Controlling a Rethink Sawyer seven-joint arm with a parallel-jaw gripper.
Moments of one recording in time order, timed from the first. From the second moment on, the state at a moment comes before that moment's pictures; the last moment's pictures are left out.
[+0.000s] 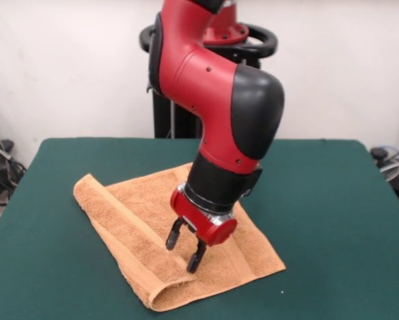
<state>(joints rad) 0.10 -0.18 -0.45 1.53 0.64 0.14 2.00</state>
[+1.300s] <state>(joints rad) 0.09 -0.19 -0.49 1.54 0.68 0.16 2.00</state>
